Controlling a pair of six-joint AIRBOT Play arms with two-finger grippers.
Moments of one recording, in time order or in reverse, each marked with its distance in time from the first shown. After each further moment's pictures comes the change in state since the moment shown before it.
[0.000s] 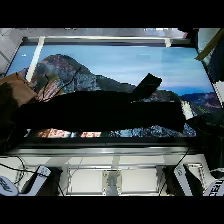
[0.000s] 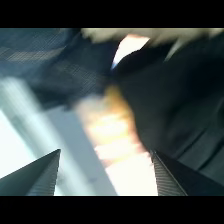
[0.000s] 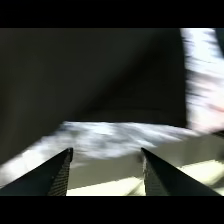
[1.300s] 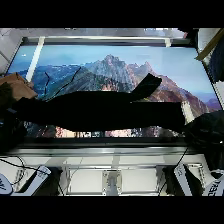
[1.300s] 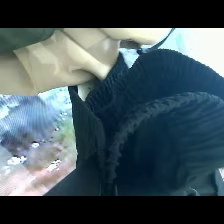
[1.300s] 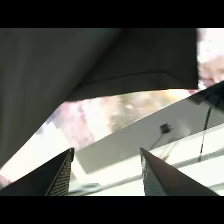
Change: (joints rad) left arm -0.049 -0.040 -0.031 -0.431 0.116 0.292; right arm -0.014 -0.009 -0.145 -0.096 -0.055 0.185
